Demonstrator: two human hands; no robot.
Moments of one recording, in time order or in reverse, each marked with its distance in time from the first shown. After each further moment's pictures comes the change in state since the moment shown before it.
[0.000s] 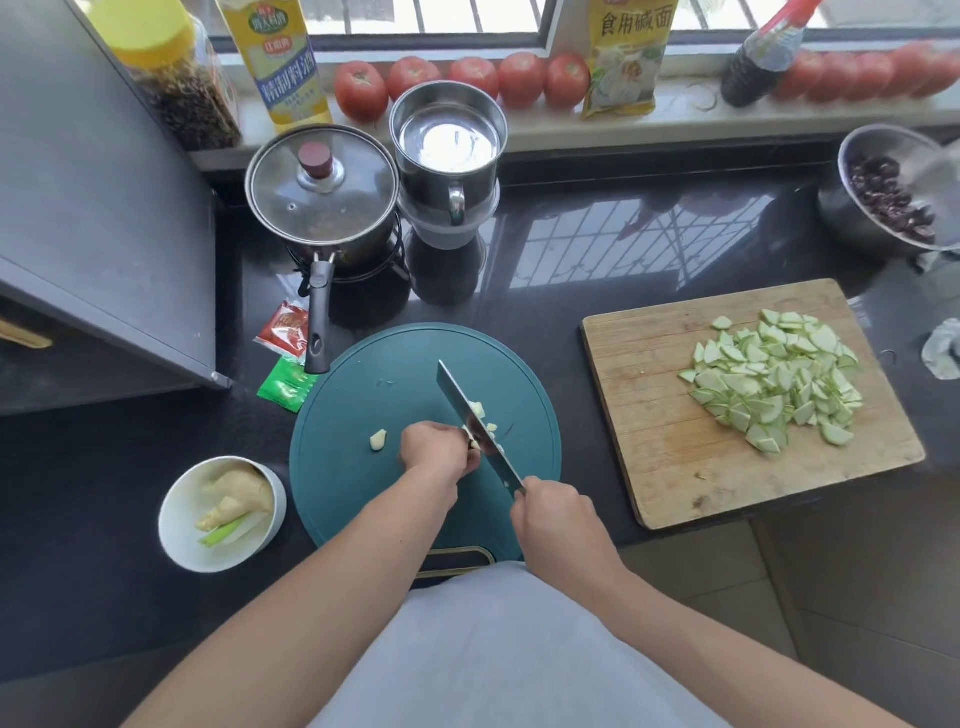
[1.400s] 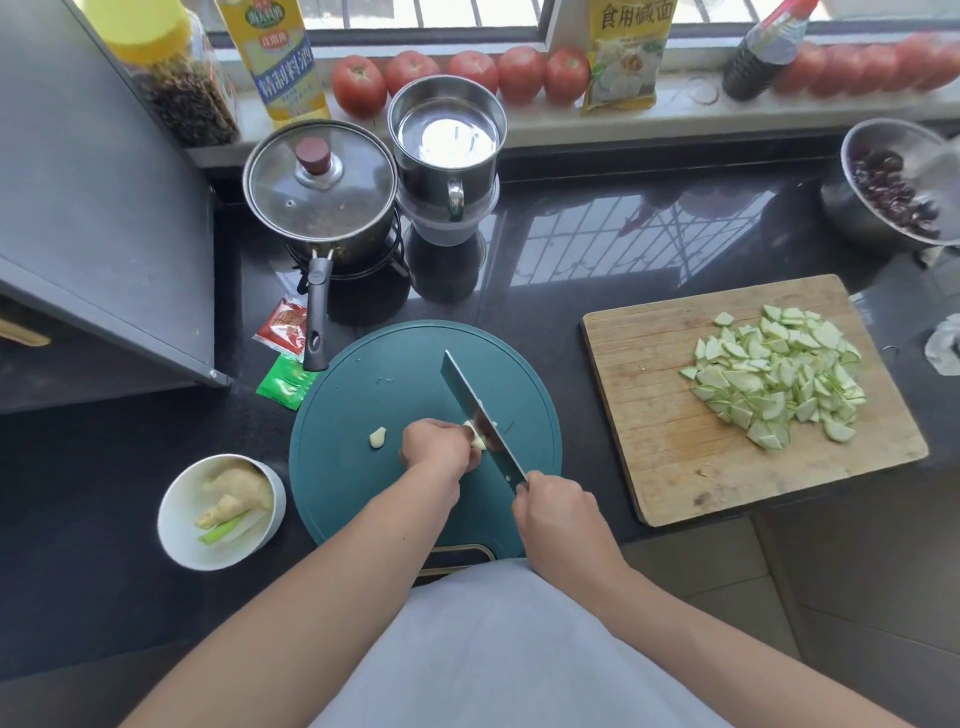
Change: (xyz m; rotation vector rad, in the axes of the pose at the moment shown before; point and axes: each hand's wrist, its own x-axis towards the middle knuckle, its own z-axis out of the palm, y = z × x) left_hand 0.003 -0.003 0.003 0.031 0.005 0.017; right_hand 0.002 -0.002 -0.001 0.014 0.012 0.038
